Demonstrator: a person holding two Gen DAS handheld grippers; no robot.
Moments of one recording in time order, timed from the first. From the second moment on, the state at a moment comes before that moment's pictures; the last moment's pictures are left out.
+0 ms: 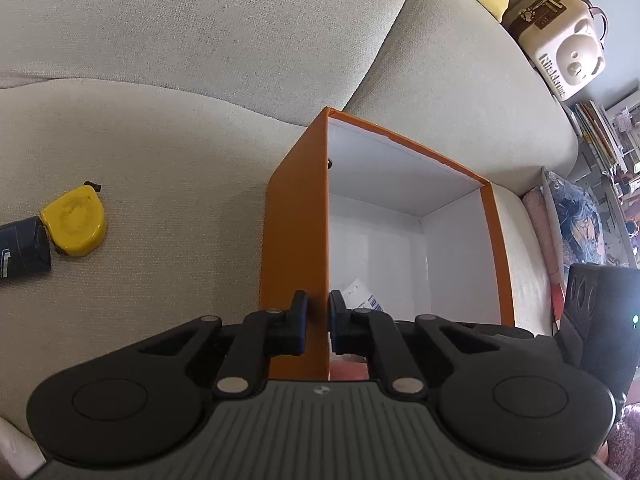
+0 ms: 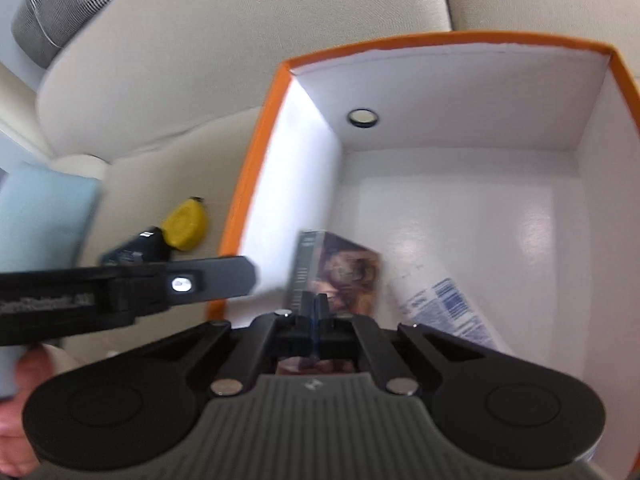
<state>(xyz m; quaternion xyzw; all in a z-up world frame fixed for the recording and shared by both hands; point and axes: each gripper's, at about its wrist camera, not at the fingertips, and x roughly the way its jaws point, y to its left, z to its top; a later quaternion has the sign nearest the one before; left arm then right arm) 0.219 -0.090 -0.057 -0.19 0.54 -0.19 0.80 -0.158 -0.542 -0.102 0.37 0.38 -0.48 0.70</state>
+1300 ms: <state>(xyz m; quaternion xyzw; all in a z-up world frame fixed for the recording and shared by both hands) 0.220 -0.097 -0.058 -0.19 0.54 -0.18 0.80 -0.198 -0.556 -0.113 0.32 0.47 -0.54 0.62</state>
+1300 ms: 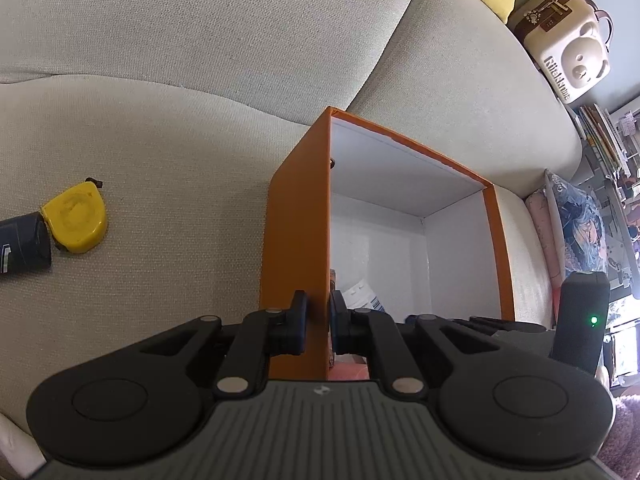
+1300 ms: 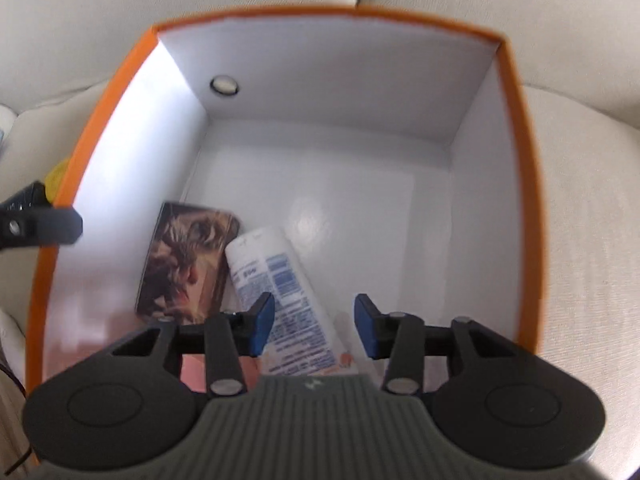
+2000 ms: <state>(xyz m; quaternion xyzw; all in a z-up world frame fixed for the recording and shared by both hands) 0.224 -0.097 -0.061 -0.19 0.54 -0.18 0.80 -0.218 -0.581 -0.117 0.45 0.31 -0.60 0.58</state>
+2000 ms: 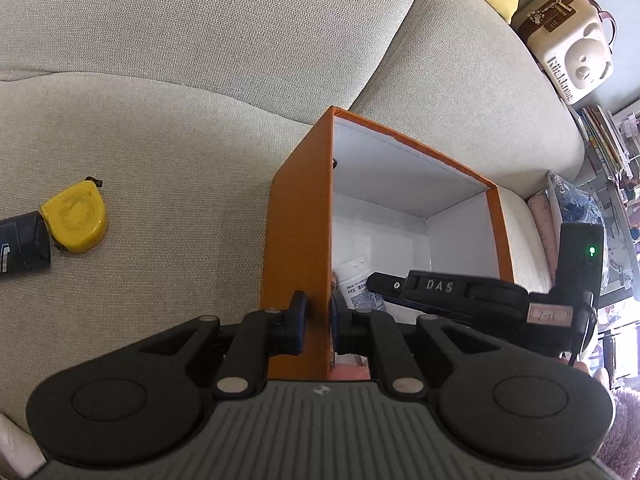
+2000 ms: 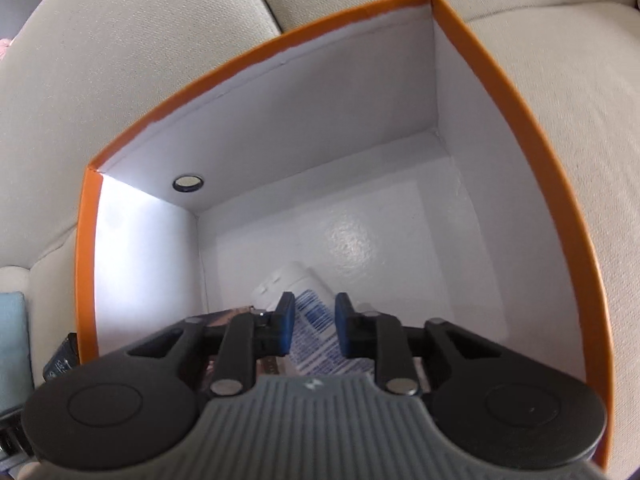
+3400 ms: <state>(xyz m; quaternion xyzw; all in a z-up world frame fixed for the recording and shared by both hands) 0.204 0.032 -0.012 -0.09 0.50 -0.18 0.84 -0.057 -0.502 -0.036 0.22 0.35 -0.50 0.76</state>
